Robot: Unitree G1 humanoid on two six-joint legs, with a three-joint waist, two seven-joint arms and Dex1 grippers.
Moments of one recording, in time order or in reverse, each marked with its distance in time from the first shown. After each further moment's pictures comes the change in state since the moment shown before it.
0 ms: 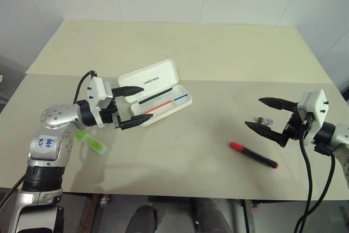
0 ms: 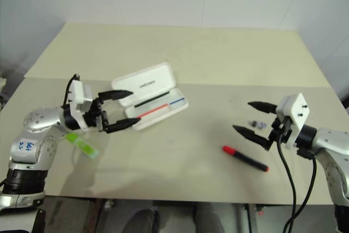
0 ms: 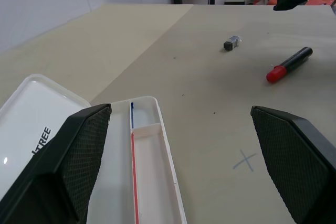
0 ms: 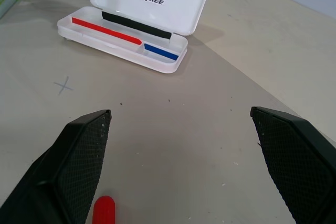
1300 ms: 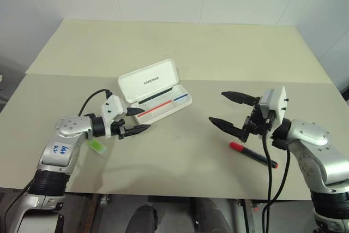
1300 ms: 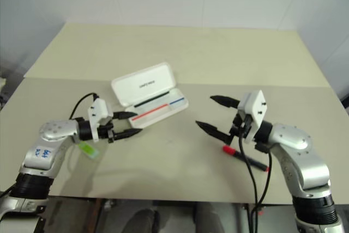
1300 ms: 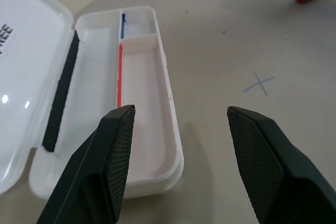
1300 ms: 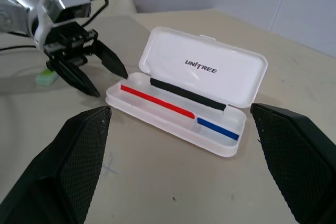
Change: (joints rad) left arm 0.034 0.003 -0.127 0.083 0.199 -0.005 0.049; right arm -0.146 0.243 0.230 -0.117 -0.029 -0.003 -0.116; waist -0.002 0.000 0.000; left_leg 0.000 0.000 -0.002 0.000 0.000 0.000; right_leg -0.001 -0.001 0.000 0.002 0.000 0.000
